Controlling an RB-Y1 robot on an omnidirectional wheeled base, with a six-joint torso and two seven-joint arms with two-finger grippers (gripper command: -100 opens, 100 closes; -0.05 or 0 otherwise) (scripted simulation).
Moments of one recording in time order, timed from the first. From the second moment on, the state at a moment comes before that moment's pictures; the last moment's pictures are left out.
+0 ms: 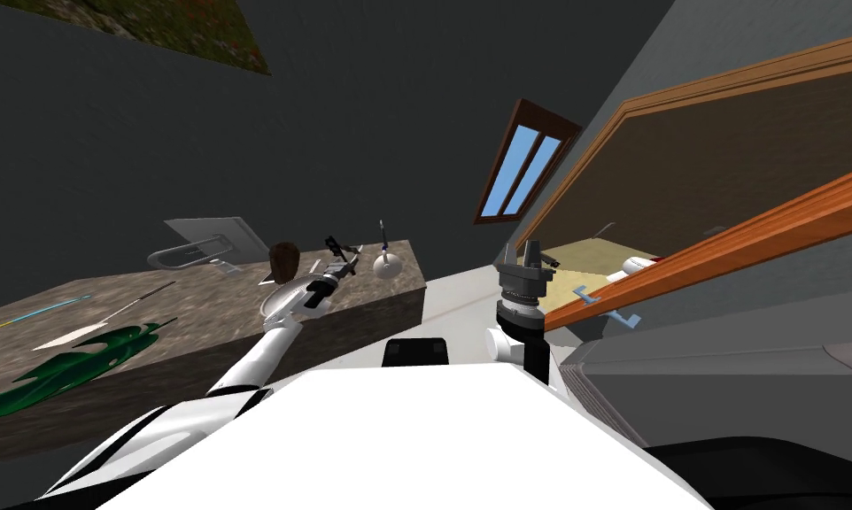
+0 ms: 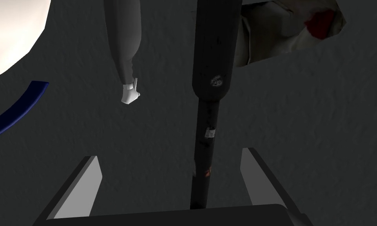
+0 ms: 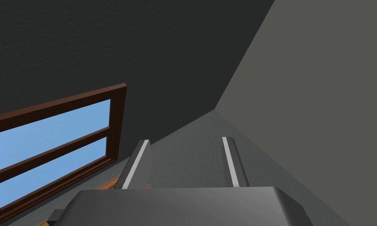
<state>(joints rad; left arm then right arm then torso) -0.07 0.54 0.08 -1.26 -0.46 -0.24 -0.52 0.54 -0.03 0.02 -2.40 0.08 -0.58 -0.07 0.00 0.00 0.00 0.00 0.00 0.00</state>
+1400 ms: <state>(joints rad) -0.40 0.56 -0.02 -0.82 -0.35 -0.40 -0.63 0.54 -0.03 0.02 -2.40 0.08 -0.58 -0.07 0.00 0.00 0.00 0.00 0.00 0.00</state>
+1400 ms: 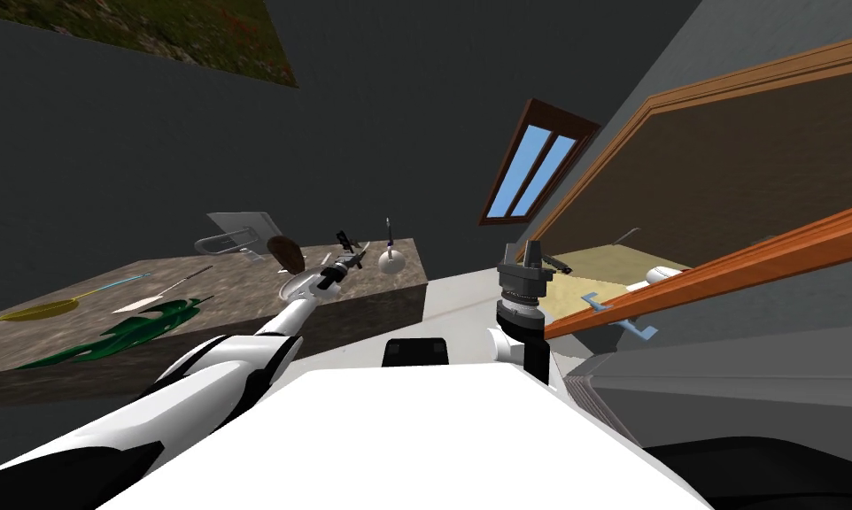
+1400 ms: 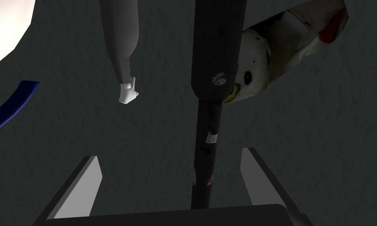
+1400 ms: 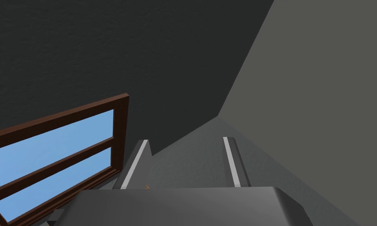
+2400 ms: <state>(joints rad) -0.56 0.58 -0.07 -0.60 -0.29 -0.46 -0.68 0.54 -0.03 0.02 -2.40 0.08 -0.58 -0.07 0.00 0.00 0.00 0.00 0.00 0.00</state>
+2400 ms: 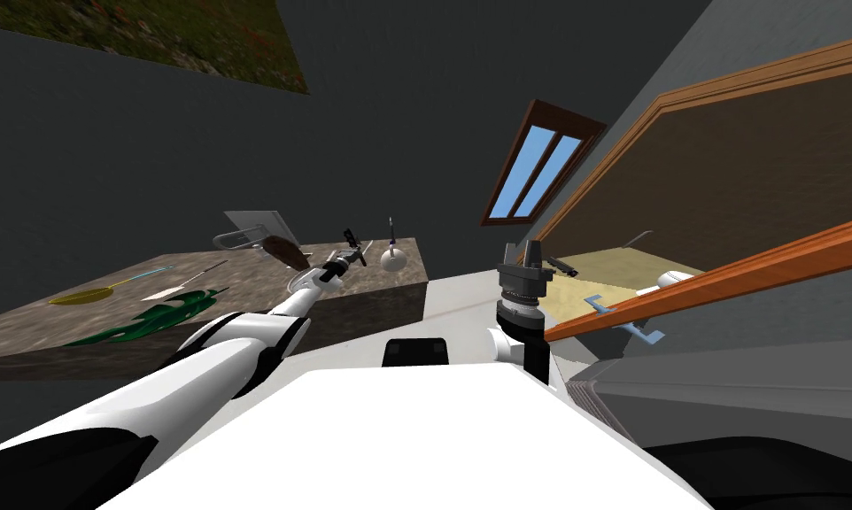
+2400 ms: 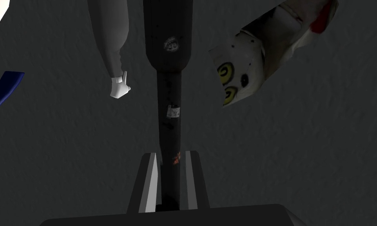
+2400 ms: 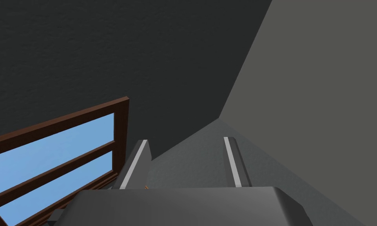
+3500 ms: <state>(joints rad) -0.38 0.56 0.00 -0.82 -0.37 -0.37 -0.61 0.54 -0.03 0.02 -2.40 0.08 -0.58 -0.07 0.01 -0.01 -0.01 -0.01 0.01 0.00</state>
